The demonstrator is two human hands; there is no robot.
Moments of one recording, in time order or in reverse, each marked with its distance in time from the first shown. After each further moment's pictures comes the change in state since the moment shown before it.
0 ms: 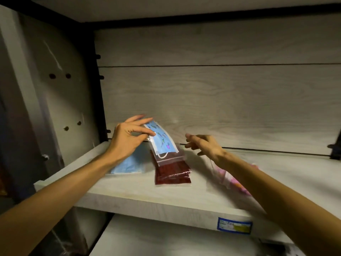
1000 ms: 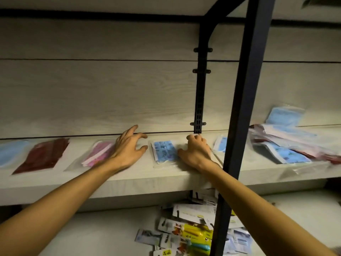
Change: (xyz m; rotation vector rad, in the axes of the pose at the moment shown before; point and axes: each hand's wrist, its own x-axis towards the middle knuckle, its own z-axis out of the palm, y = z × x) left_hand -0.031 0.227 0.305 0.331 -0.396 -0.092; right_hand -0.217 0.103 -0.285 -0.801 0.431 0.167
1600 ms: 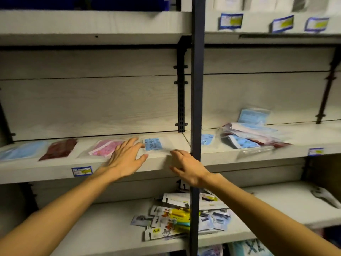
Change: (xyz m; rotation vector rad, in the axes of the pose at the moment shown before) left_hand -0.125 0.106 -0.046 0.242 -0.083 0.056; right_hand -0.138 0.057 -0.056 0.037 -0.171 -0.455
